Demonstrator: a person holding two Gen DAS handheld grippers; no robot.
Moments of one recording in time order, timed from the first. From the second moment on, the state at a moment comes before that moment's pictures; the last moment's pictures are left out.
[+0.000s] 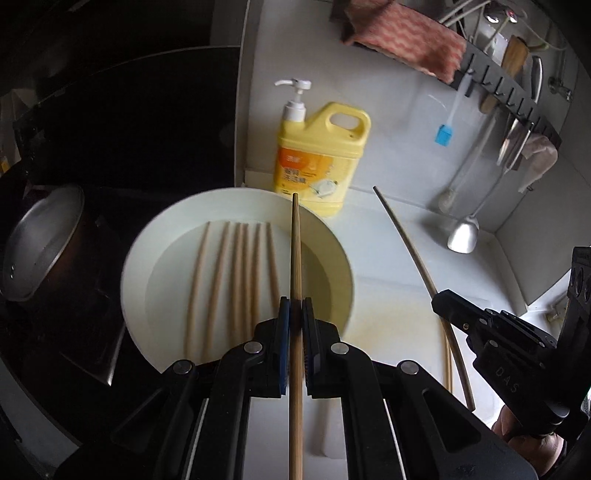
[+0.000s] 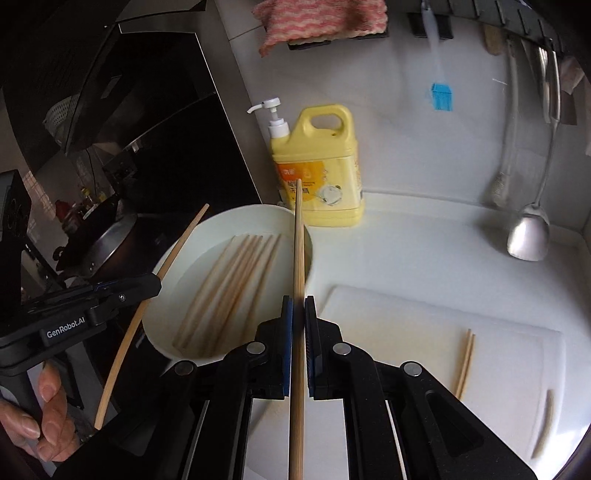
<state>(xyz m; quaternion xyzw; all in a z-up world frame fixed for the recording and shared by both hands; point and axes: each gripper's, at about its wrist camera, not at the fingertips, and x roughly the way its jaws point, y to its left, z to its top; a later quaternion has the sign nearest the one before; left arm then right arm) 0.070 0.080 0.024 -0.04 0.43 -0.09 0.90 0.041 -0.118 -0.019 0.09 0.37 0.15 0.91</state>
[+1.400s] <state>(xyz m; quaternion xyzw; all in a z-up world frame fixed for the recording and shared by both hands) 0.208 0.150 -0.088 -0.02 0.52 -0.04 0.85 0.163 -0.020 -0.096 0.10 0.49 0.12 0.86</state>
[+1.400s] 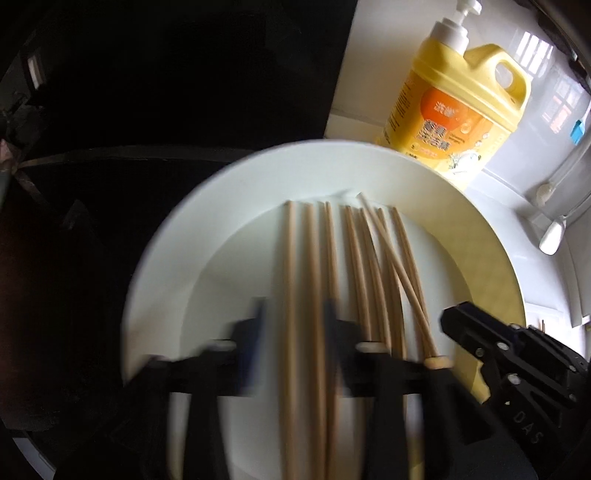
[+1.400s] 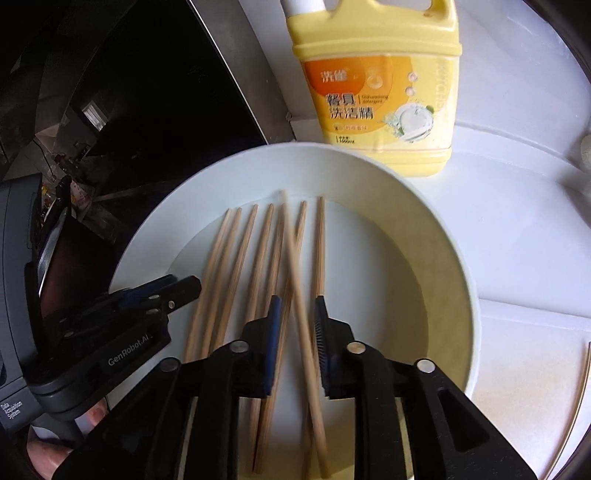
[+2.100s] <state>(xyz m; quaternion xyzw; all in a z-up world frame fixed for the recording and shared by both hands) 0.181 0.169 -0.069 0.00 0.51 0.01 0.86 0.144 -0.024 -0.085 0.08 0.47 0.10 0.87</state>
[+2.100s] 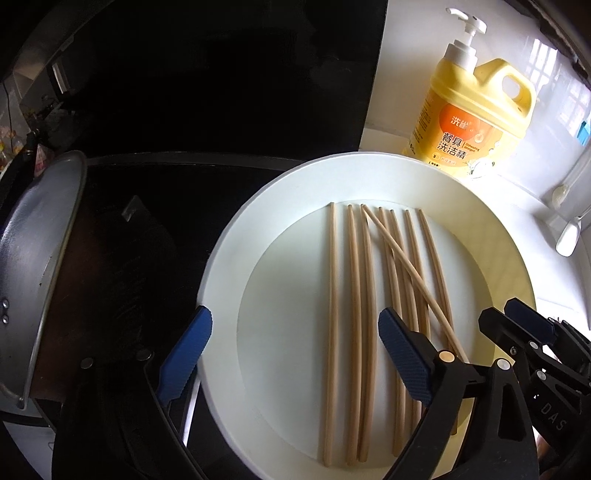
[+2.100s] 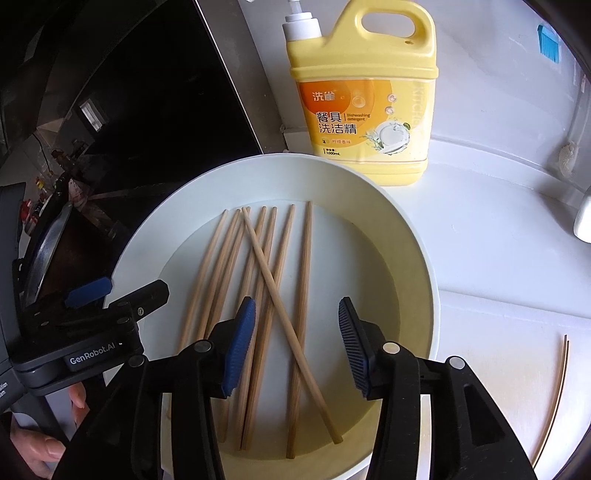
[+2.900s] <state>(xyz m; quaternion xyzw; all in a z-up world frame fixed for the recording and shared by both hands) 0.162 0.182 -0.047 0.01 0.50 -0.01 0.87 0.116 -0.020 -0.066 0.09 0.46 0.06 0.88</state>
